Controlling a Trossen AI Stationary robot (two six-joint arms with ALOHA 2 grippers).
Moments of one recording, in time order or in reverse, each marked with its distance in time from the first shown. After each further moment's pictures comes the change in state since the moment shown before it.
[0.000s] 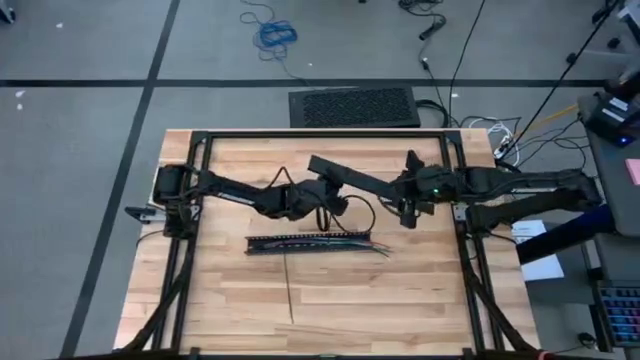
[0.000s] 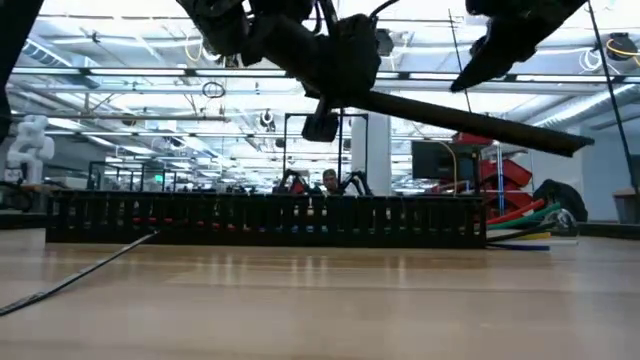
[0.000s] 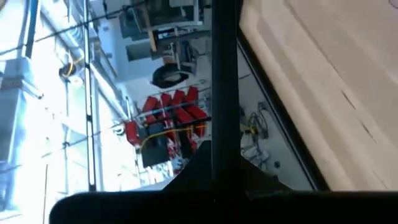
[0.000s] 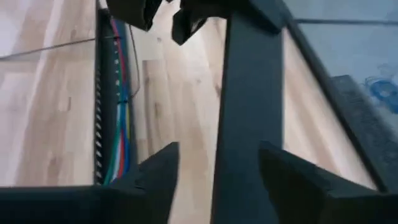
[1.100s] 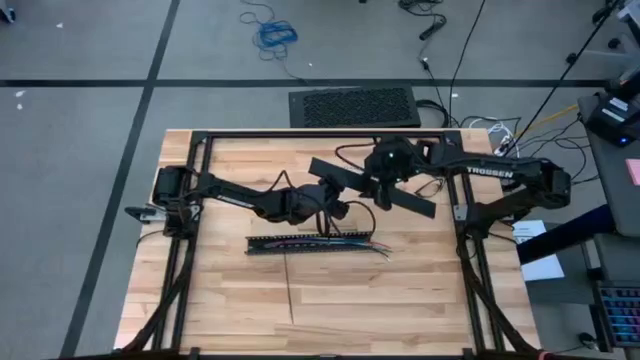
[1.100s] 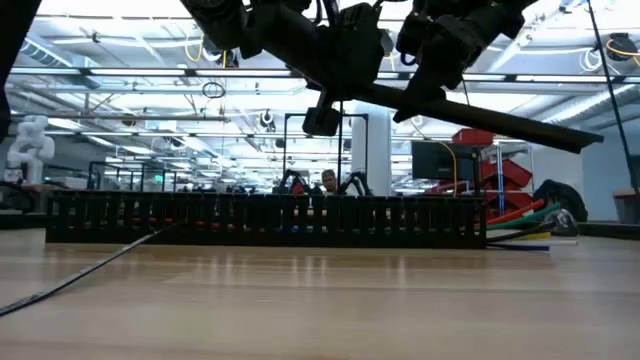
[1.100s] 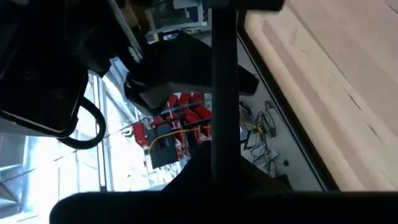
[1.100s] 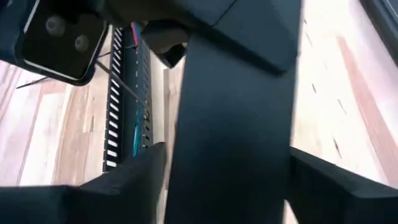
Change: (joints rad) left arm -0.025 0.000 0.004 0.009 -0.051 0.029; right arm -0.280 0.367 0.216 0.031 -0.441 -0.102
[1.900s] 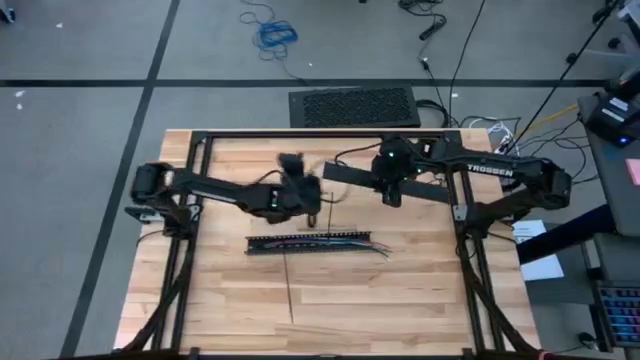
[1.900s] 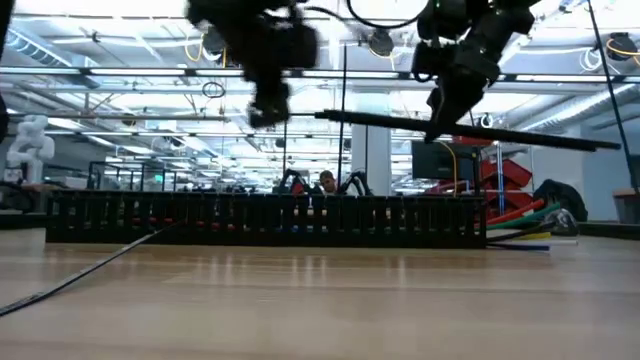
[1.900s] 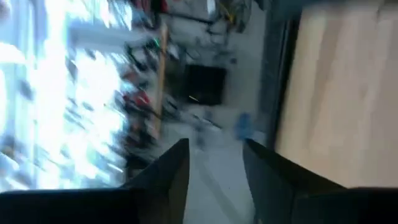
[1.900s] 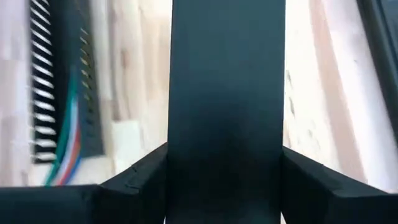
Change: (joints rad) left arm -0.025 -0.257 -0.002 -1.079 -0.398 -1.430; right arm -0.044 -0.002 0.000 -0.238 0.203 -0.153
